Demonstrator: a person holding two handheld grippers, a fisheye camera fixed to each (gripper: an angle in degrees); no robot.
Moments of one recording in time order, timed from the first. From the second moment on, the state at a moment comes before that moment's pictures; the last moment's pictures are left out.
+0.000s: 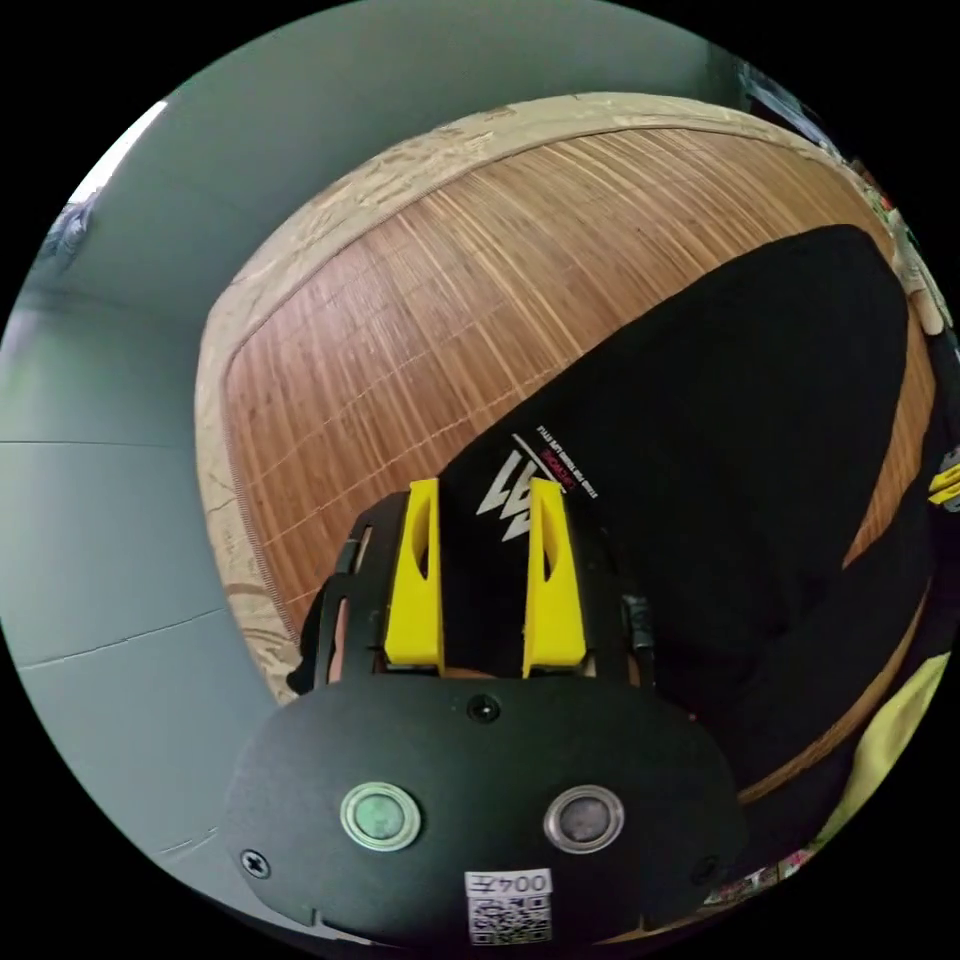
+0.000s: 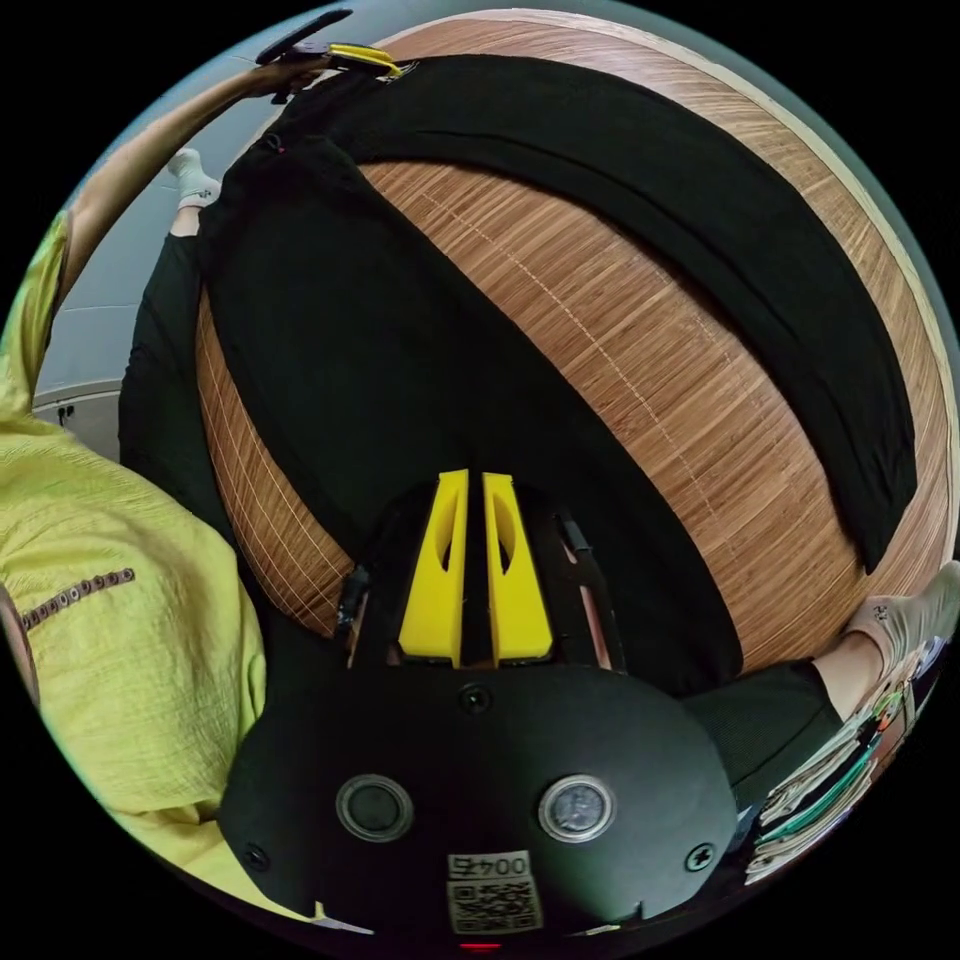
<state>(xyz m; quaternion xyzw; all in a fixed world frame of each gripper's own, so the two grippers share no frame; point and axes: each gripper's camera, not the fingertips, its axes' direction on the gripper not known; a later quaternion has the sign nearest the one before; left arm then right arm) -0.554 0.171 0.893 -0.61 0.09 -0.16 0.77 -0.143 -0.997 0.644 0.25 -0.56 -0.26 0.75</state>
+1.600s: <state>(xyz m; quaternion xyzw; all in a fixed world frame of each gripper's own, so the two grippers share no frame) -0.256 0.085 0.517 -0.49 -0.11 -0.18 0.85 -0.010 -1.144 0.881 0.27 -0.82 0.14 0.49</state>
